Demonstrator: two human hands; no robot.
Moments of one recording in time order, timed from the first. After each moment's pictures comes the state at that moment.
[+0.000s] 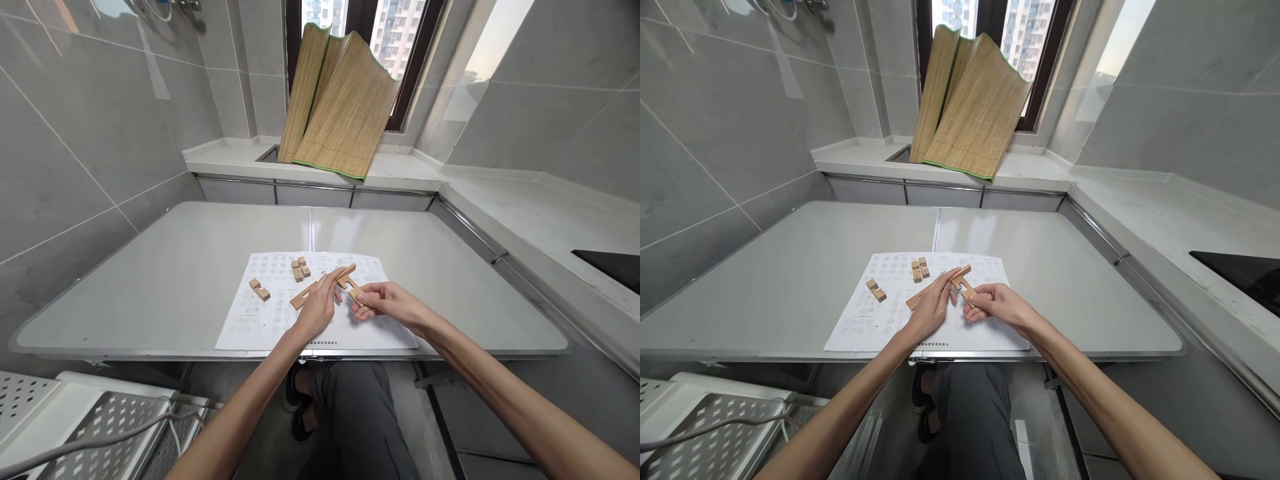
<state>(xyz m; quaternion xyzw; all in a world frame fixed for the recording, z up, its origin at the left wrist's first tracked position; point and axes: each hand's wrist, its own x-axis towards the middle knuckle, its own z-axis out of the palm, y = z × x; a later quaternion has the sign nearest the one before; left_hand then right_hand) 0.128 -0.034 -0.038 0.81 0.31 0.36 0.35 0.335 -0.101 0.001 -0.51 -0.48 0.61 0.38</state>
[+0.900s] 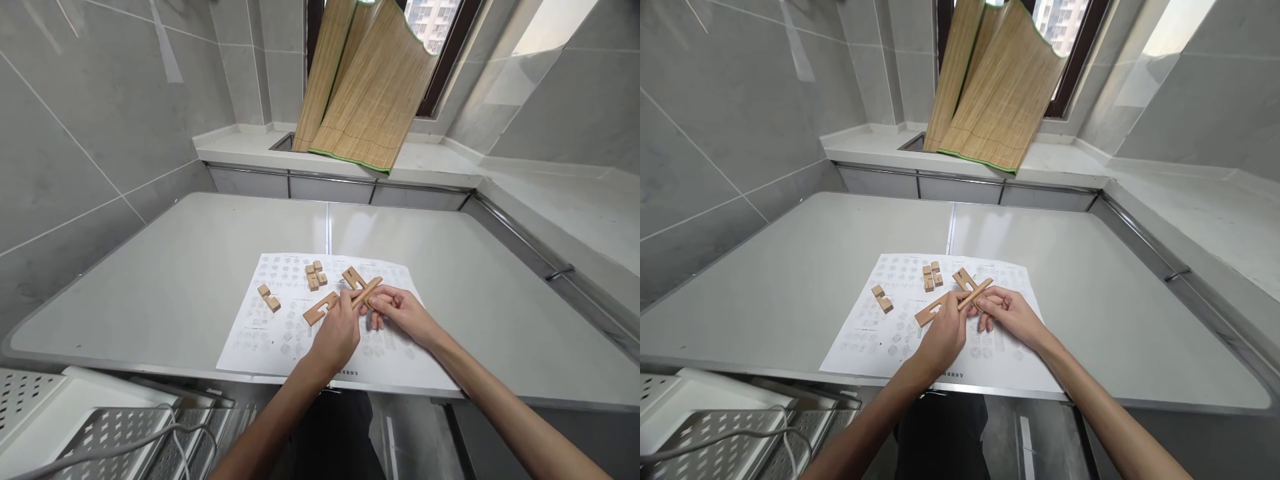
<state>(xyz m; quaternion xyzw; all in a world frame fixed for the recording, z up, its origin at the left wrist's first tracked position) 0.134 -0.041 -0.060 0.79 0.38 0.36 0.33 0.323 -0.056 -0.044 -0.44 -0.54 0.56 0.45</state>
